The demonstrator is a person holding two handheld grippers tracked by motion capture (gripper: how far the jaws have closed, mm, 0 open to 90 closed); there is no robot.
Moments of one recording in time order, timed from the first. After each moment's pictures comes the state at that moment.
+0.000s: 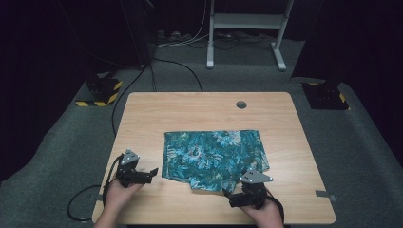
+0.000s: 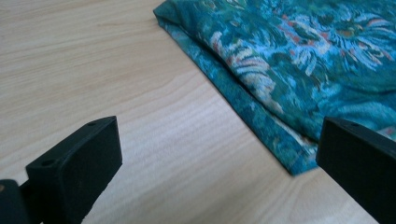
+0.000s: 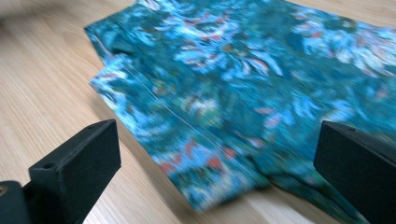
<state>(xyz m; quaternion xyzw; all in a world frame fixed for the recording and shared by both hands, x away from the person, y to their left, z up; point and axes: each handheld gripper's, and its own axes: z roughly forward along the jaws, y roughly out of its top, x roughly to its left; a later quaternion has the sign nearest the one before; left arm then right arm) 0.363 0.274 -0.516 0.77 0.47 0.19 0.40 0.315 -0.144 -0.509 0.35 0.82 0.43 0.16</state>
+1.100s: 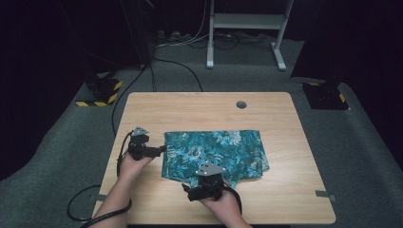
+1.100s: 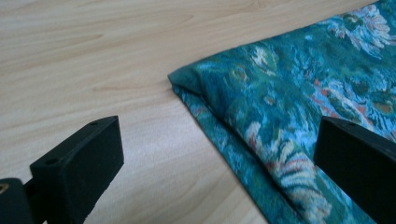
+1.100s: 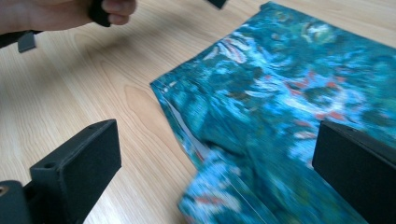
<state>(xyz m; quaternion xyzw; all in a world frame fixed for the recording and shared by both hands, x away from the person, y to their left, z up) 0.449 0.260 -0.511 0.76 0.48 0.15 0.41 0.335 -0.025 -0.512 0.31 0.83 0.45 0.13</state>
